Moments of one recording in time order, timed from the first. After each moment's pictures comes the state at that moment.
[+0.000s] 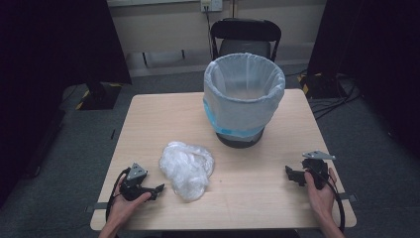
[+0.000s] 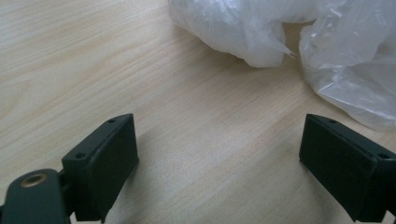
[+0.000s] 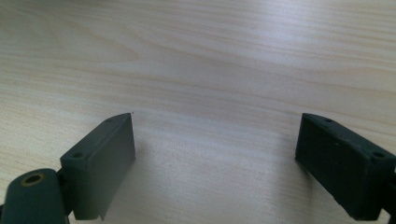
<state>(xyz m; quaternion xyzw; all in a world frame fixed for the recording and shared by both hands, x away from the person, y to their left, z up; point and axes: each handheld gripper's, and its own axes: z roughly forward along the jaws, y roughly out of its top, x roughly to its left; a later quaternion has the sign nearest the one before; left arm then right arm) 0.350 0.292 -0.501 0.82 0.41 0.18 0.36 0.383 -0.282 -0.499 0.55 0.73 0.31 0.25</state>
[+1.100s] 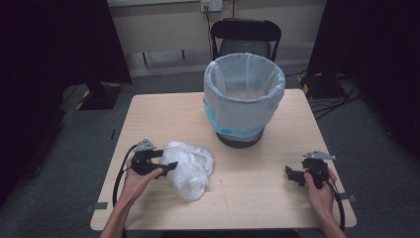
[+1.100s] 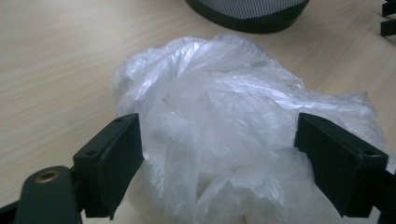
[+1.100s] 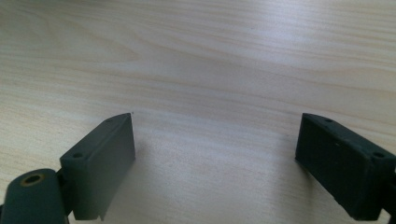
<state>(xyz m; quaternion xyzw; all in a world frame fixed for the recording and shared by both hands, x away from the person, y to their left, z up) 0.407 0.253 -0.454 0.80 0.39 0.11 0.44 0.383 -0.282 -0.500 0.55 0.73 0.31 0.25</state>
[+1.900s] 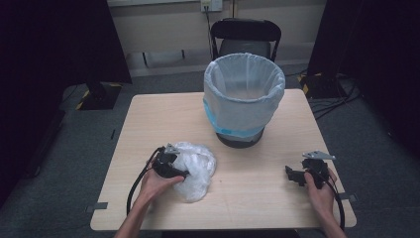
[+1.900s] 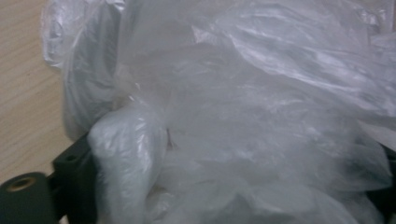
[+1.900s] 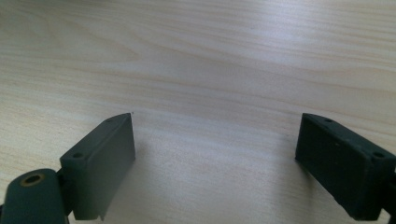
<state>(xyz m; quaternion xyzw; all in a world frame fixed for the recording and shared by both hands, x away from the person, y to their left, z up) 0.421 0.204 -0.488 0.86 0.37 0.12 0.32 0.383 -0.282 -0.500 0.55 0.73 0.31 0.25</state>
